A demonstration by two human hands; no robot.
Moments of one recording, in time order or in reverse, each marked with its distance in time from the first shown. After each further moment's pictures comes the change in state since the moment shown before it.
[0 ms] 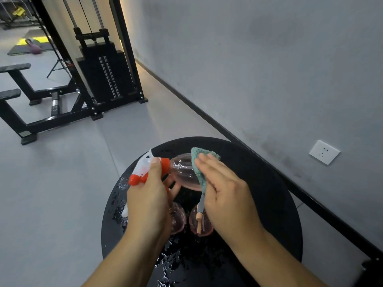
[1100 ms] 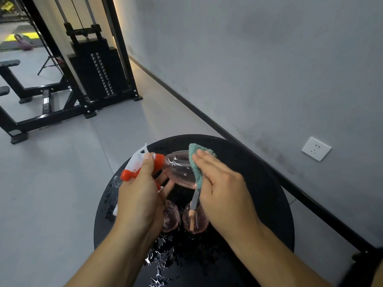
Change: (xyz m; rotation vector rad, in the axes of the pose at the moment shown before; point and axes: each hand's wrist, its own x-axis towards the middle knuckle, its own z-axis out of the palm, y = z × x) left_hand 0.011 -0.005 -0.004 -0.005 -0.075 -0.015; right_hand 0.005 -0.002 -0.016 -0.035 -0.096 0.079
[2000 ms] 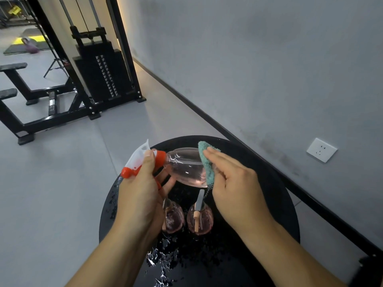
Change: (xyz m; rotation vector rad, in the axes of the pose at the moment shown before) left_hand -0.002 0.013 -0.001 -0.051 -0.014 0.031; right_hand 0.006 0.008 -0.007 0.090 0.077 0.050
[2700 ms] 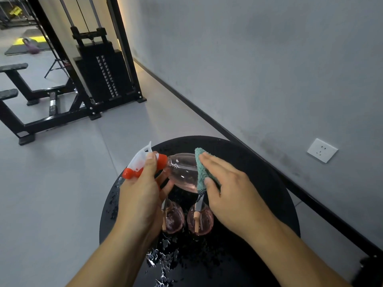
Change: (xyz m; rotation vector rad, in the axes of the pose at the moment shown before) left_hand -0.001 -0.003 -0.003 0.067 0.007 0.010; right_hand -0.001 0.000 -0.006 -0.112 -0.232 -0.008
